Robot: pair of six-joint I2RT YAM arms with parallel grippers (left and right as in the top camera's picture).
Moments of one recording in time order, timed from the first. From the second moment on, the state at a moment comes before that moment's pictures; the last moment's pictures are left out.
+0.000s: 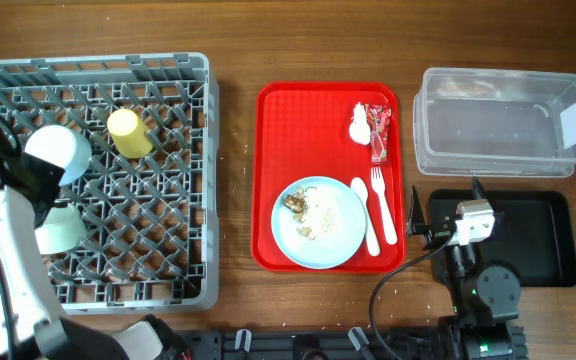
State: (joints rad) left arm 0.55 1.40 1.18 -0.99 -0.13 -0.61; right arm 0.10 0.02 0.01 0.00 0.00 -0.10
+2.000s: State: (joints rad) left arm 0.36 1.44 1.61 -1.35 0.09 -0.75; right arm 0.10 0.03 0.01 0.22 -0.60 0.97
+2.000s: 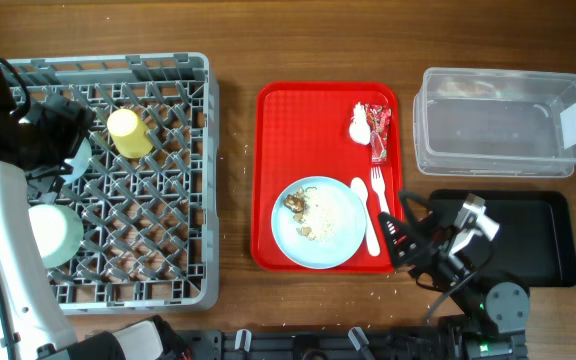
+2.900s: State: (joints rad) left arm 0.36 1.44 1.61 -1.35 0.12 -0.75; right arm 0.26 2.02 1.53 -0.77 -0.21 0.26
